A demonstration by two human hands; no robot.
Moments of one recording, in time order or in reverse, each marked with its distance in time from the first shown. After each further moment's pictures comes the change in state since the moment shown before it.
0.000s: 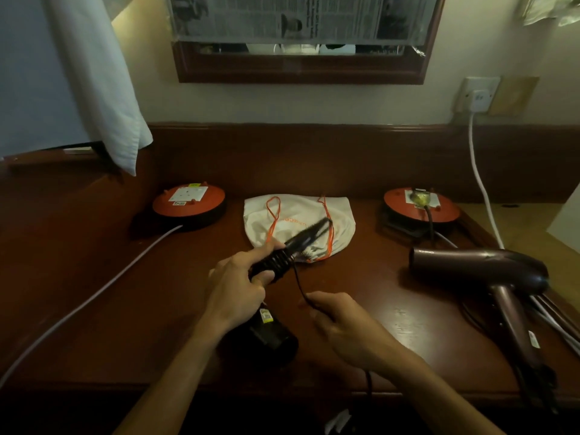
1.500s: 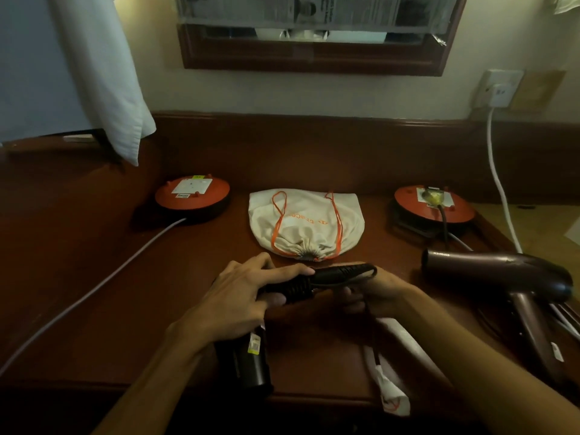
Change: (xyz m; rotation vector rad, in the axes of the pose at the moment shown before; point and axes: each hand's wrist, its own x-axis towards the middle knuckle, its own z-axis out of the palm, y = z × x) left_hand 0.001 -0.015 -0.014 0.144 -0.381 0.237; right_hand 0.074 0.068 -0.049 0.839 -0.314 0.309
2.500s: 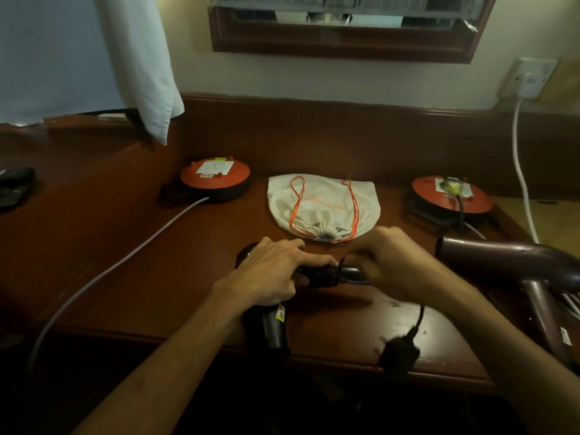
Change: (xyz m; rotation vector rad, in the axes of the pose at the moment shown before) left_hand 0.006 0.020 0.002 0.231 -0.117 -0.023; right_hand -0.072 -0.056 0.099 -1.416 0.443 -0.201
